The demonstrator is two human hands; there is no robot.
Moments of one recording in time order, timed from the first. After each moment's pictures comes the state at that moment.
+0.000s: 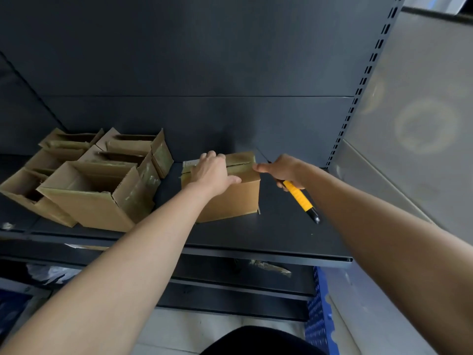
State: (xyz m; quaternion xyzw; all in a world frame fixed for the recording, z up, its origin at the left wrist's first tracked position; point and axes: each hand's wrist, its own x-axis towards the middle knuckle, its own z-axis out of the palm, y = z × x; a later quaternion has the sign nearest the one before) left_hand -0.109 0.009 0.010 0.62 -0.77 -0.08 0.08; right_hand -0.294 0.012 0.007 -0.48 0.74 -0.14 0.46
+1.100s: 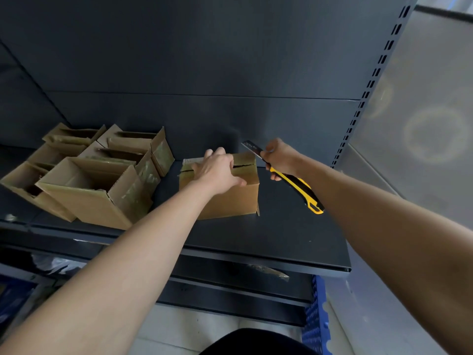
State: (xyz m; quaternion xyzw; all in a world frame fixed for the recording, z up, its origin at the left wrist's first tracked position) left_hand -0.127 0.005 0.017 0.62 -0.77 -0.14 0.08; right_hand -0.296 -0.014 0.021 -0.55 0.69 -0.22 0.43
